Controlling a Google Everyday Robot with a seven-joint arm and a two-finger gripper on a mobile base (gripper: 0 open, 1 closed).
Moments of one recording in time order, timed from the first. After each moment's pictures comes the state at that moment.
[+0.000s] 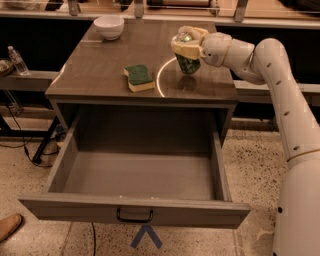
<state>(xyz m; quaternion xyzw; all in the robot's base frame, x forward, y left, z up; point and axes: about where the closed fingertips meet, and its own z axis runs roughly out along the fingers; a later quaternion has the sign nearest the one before) 0.793 -0.084 0.940 -0.41 0.53 0.32 0.67</state>
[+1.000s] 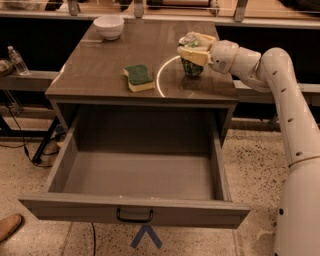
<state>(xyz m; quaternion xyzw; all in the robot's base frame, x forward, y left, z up) 0.790 -0.110 0.921 -0.39 0.53 0.35 0.67</state>
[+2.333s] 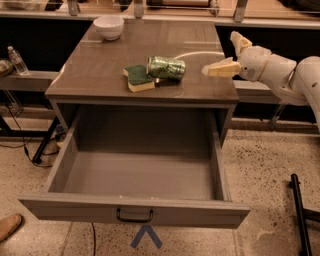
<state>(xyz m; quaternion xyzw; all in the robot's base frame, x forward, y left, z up) 0.748 -0.186 0.928 -0.37 0.56 0.28 0.69</state>
